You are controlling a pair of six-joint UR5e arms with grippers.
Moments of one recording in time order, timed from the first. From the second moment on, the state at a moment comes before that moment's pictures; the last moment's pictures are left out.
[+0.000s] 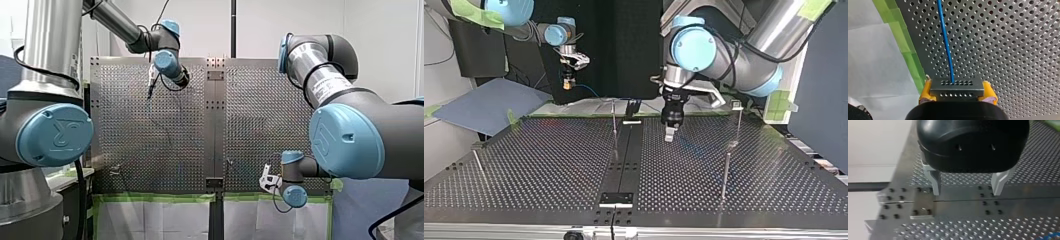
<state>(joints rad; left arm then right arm) -0.42 -1.66 -1.73 -2.95 -1.87 -1.48 1.88 -0.60 1.94 -1.23 1.60 1.83</state>
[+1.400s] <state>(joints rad) -0.31 -1.73 -1.71 -2.92 -2.09 -1.15 1.89 -0.60 1.94 -1.25 1.57 1.85</state>
